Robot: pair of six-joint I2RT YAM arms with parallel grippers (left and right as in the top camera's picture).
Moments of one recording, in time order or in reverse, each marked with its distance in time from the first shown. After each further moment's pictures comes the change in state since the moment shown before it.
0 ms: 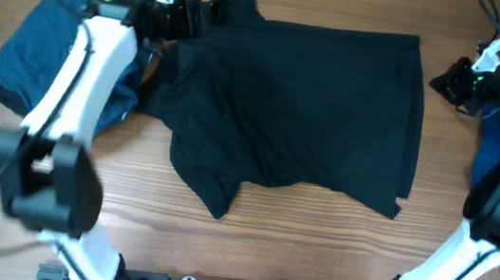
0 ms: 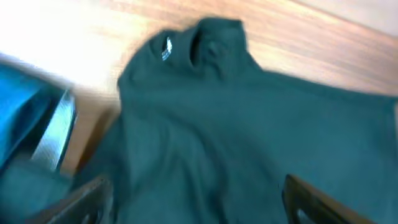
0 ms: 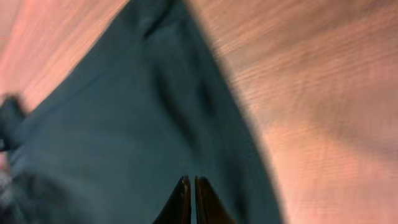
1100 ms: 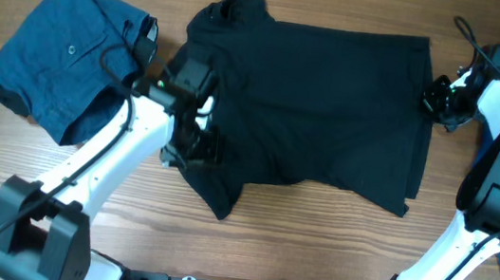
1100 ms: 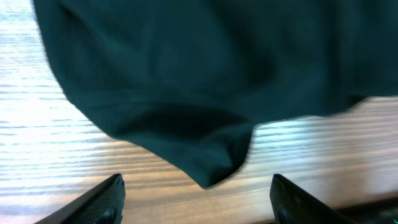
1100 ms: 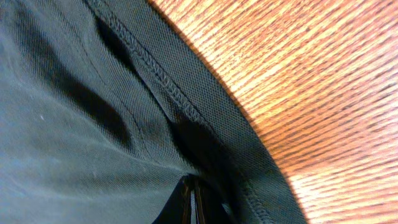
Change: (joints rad) left arm -0.298 -0.254 -0.541 -0.316 0.021 -0.153; right arm 0.053 0.082 -0.112 0.103 0.207 0.201
